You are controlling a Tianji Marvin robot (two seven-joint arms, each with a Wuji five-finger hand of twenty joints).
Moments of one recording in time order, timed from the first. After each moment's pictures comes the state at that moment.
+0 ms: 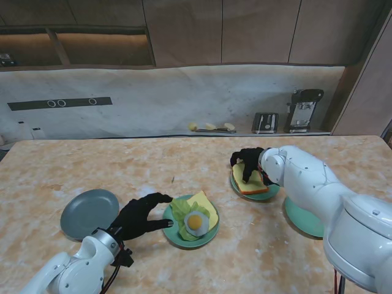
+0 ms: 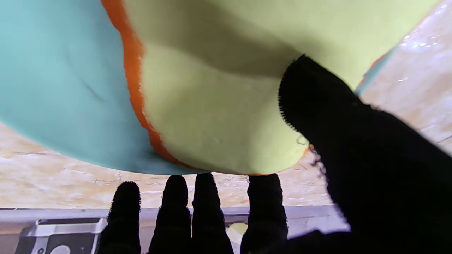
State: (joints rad) left arm 1.85 -1.08 -1.31 -1.86 0.63 -0.07 -0.07; right arm -0.56 -1.36 0.31 -0.34 -0.38 -0.20 0.13; left_hand 0.89 -0.19 0.00 -0.02 0.36 0.18 0.35 0.39 0.35 0.24 0.27 0.34 0.32 0.27 0.27 0.37 0.05 0.32 0.71 0.45; right_hand 0.54 -0.98 1.12 -0.12 0.17 -0.21 0.88 0.50 0.19 0.09 0.37 0.82 0.15 0.02 0.45 0.28 -0.03 0.15 0.50 0.57
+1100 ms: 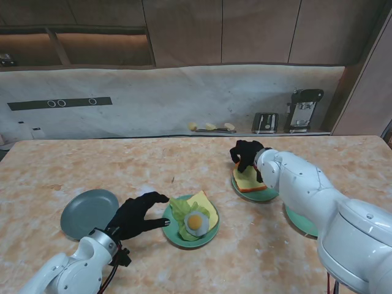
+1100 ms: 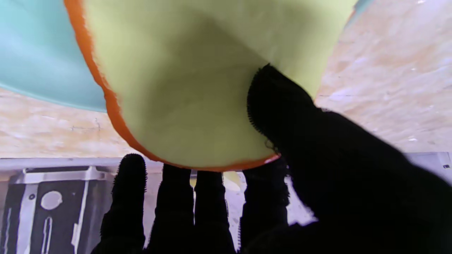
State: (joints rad) left arm 1.86 -1.08 -1.33 -1.86 0.66 -0.07 -0.05; right arm -0.60 -1.39 0.36 -0.32 -0.42 -0.20 -0.12; left_hand 0.91 -0.19 0.00 -0.02 0.39 0.18 0.38 0.39 0.35 0.24 0.28 0.34 0.33 0.28 0.28 0.37 0.06 0.32 0.72 0.45; right_hand 0.71 -0.88 1.10 -0.22 0.67 -0.23 1.39 0.70 0.31 0.05 0.92 0.82 0.46 0.01 0.62 0.37 0.14 0.14 0.91 0.42
